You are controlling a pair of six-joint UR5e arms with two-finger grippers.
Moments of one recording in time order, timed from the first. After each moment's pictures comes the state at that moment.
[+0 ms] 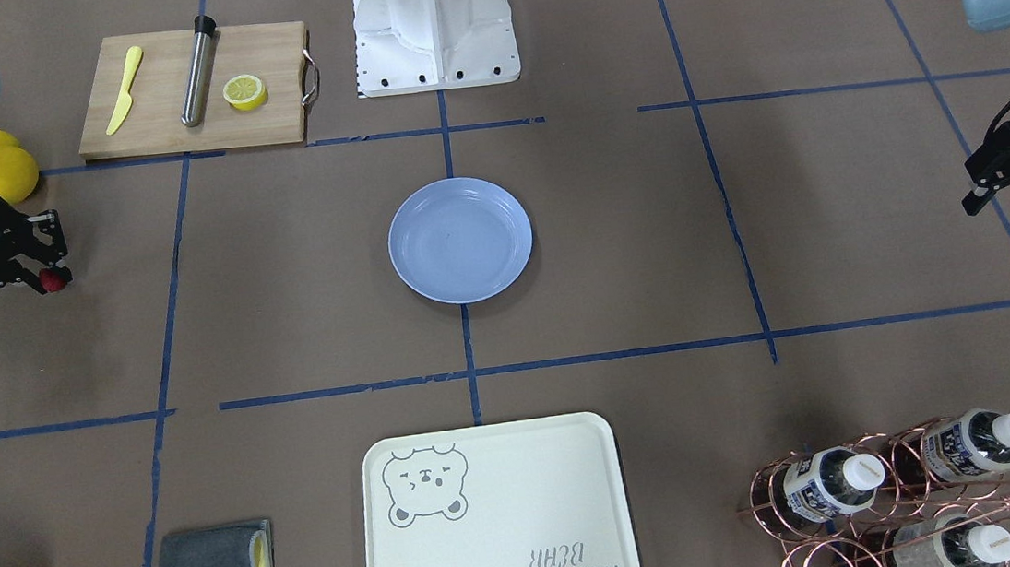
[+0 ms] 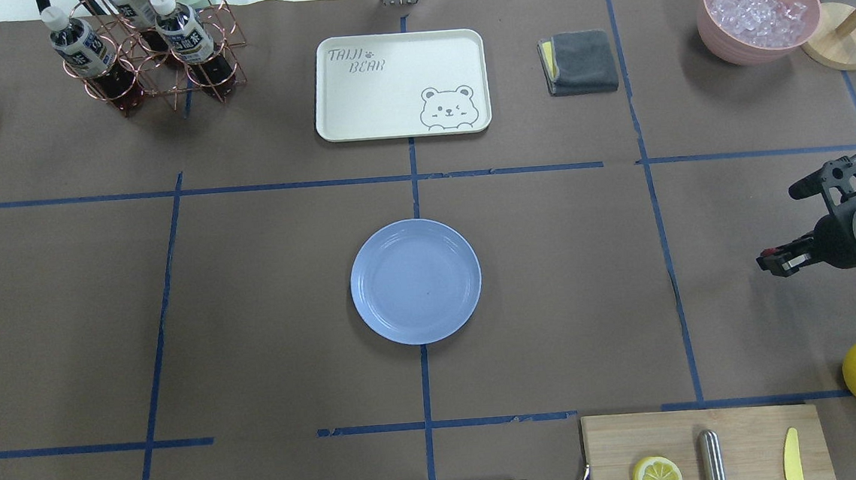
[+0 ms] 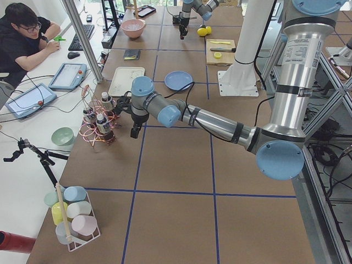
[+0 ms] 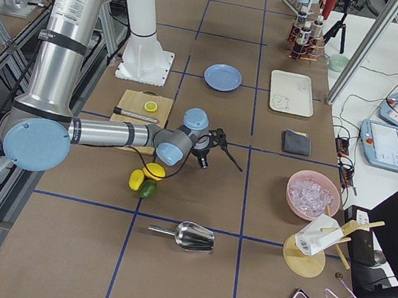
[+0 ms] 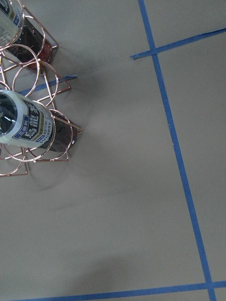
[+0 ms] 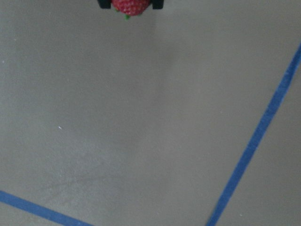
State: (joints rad) left arm -1.28 -1.70 -1.76 -1.88 -2.29 -0.41; right arm 0.81 -1.77 1.77 -0.78 2.02 0.62
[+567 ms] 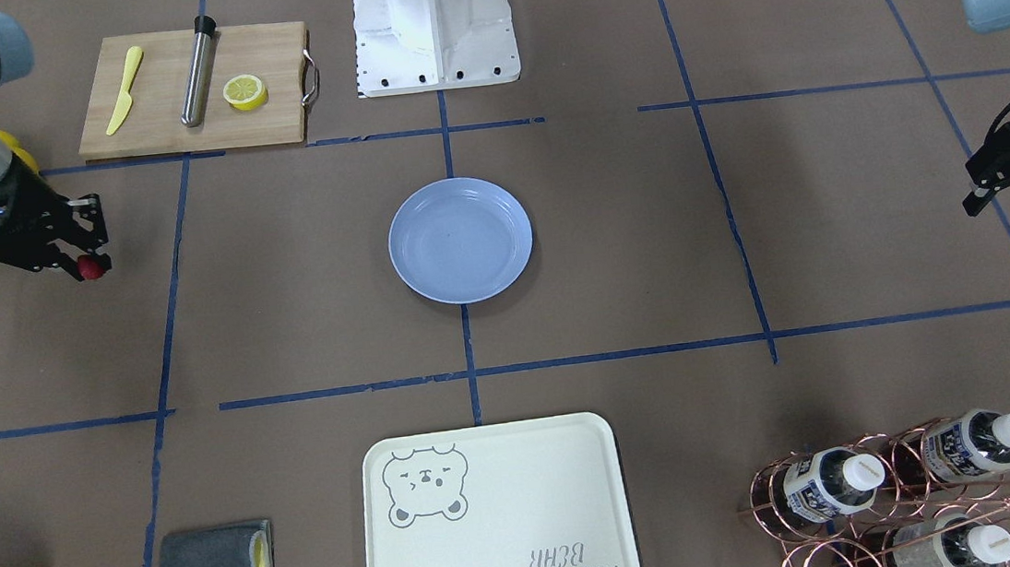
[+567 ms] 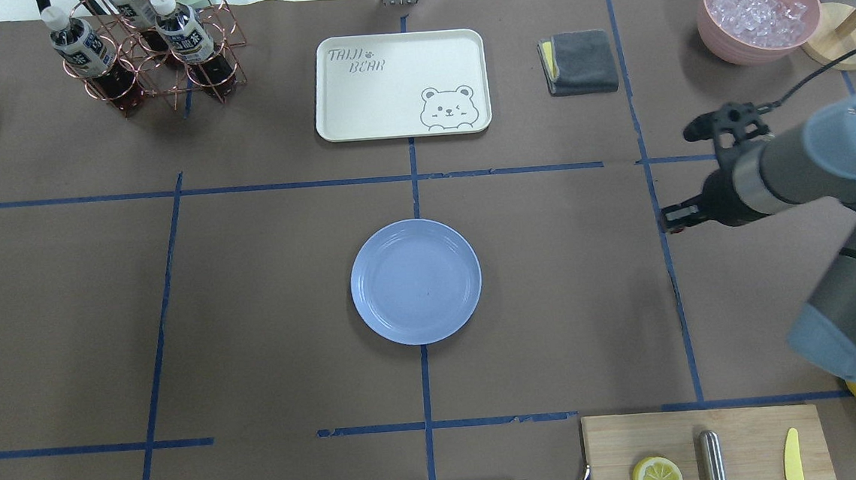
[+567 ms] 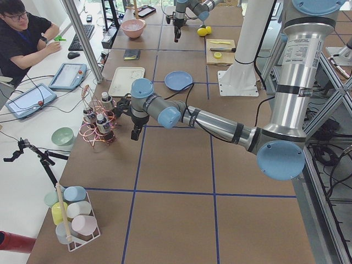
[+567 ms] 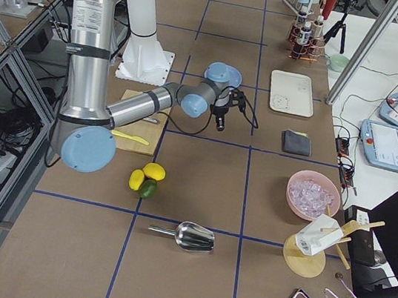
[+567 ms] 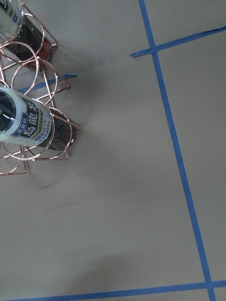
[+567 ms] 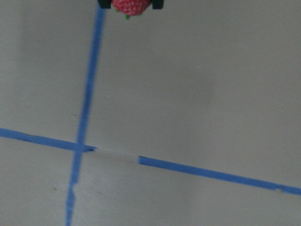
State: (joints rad) left arm -1.28 -1.68 -1.75 -1.87 -2.29 -0.41; right arm 0.73 -1.39 1.94 -1.33 1.96 0.90
